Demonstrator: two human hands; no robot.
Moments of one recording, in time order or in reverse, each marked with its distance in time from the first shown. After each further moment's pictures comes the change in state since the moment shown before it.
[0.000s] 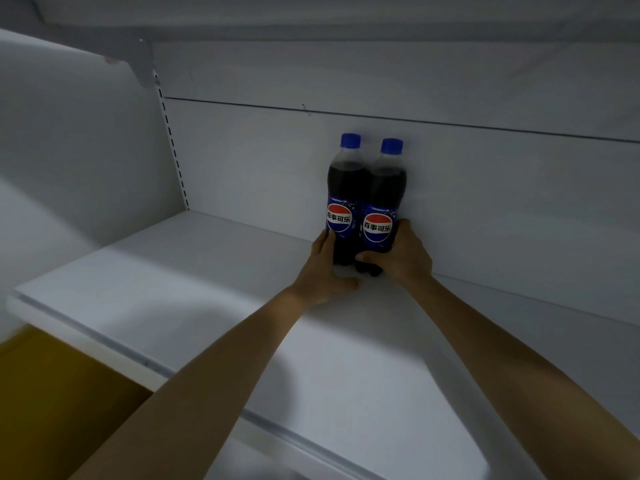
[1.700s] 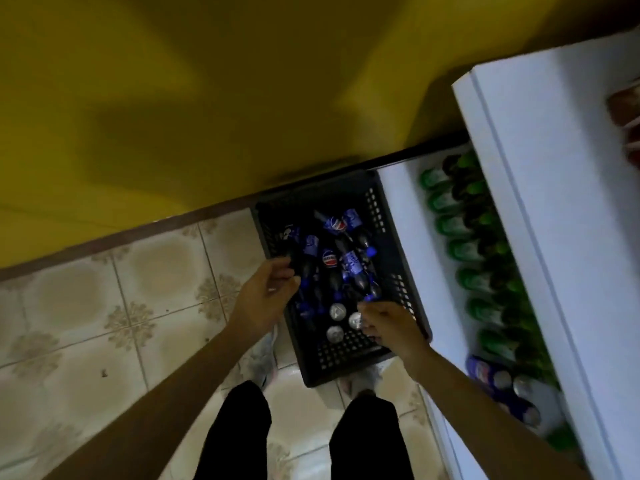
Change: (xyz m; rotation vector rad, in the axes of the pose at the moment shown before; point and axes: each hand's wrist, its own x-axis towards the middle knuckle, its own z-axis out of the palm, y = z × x) left_hand -0.642 -0.445 0.055 -0.580 0.618 -1.223; right_hand -0.536 0.069 0.469 -0.198 -1.400 0.677
